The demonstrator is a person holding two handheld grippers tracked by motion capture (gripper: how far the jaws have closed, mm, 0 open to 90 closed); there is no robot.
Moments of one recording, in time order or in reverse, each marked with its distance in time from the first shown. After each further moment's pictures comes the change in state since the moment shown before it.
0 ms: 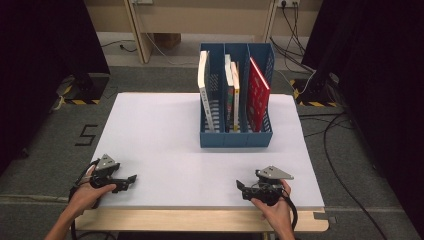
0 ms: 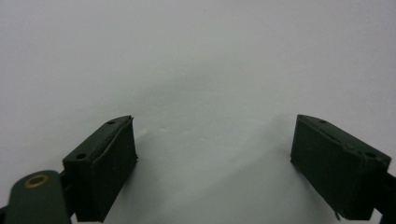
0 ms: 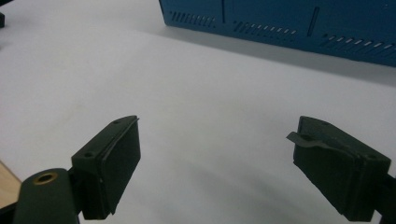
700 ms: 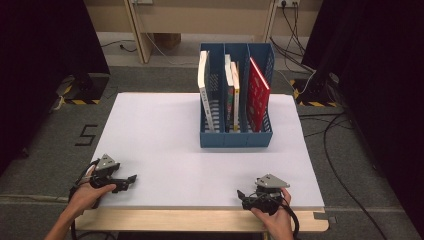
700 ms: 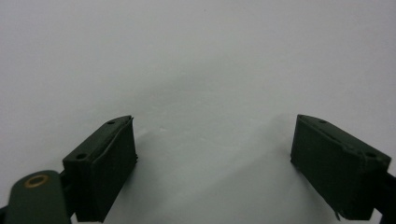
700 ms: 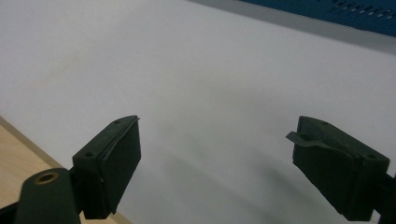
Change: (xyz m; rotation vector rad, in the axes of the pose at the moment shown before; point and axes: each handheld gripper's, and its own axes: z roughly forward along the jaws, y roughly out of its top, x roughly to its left) left arm 0.000 0.000 0.000 0.000 -0.001 0.001; right arm 0.012 -0.016 -0.008 0.083 -0.045 -0.069
